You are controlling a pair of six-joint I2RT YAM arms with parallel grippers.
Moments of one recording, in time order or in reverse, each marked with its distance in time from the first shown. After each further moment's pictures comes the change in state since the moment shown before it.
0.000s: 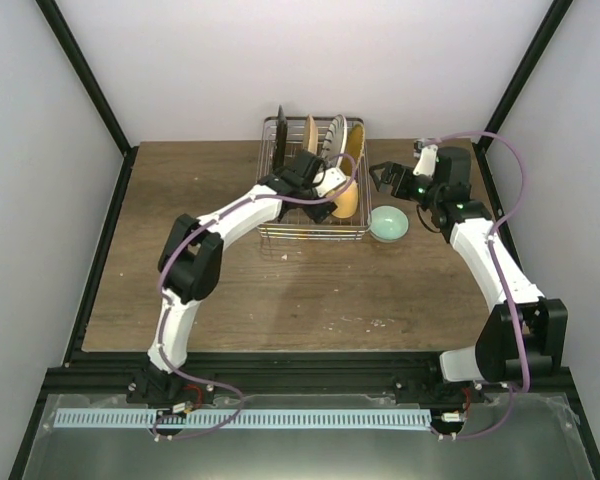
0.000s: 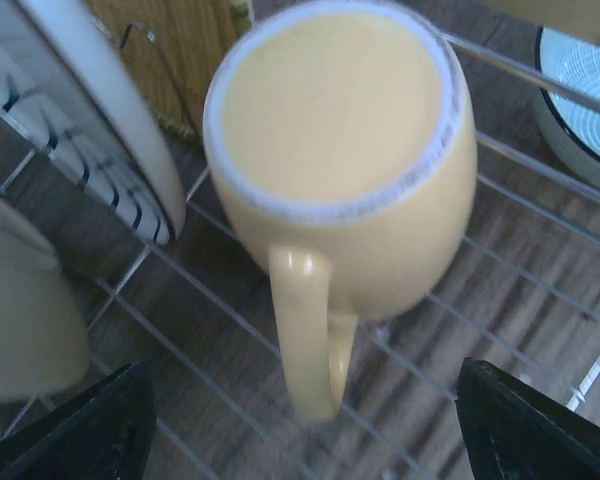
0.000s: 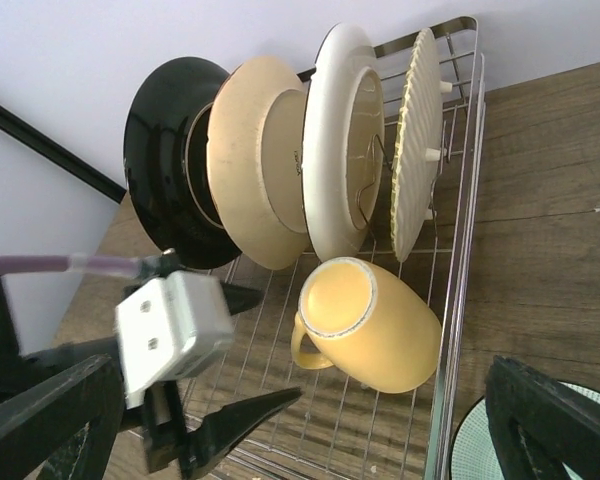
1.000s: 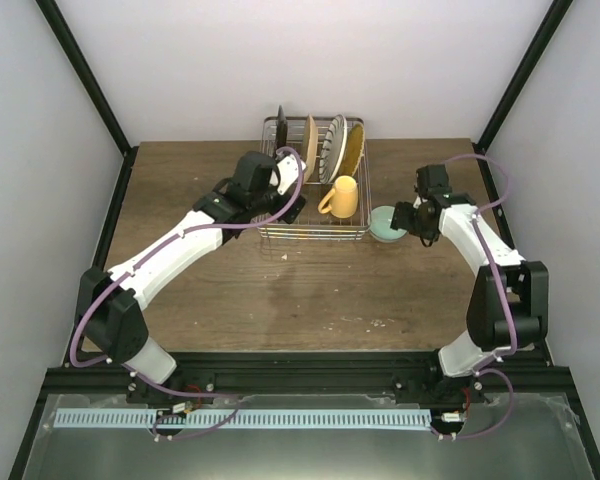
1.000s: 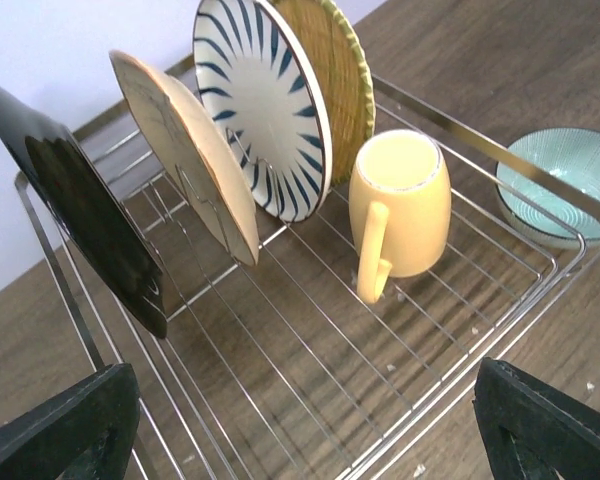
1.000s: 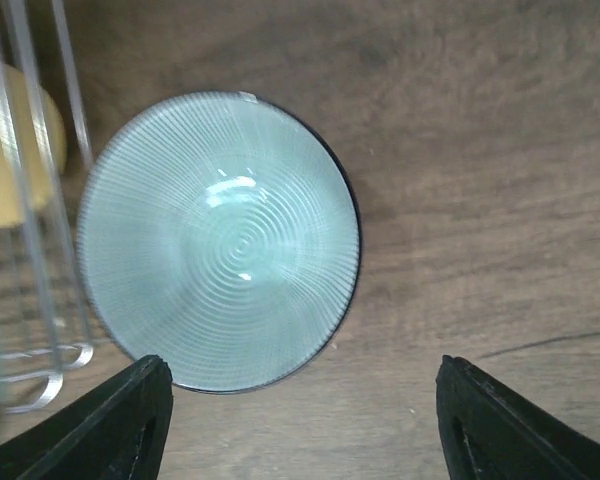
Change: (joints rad) left arm 0.011 -0.636 -0.489 0.121 -0.106 -0.156; right arm 0.000 0.178 0.066 -0.507 0.415 -0.043
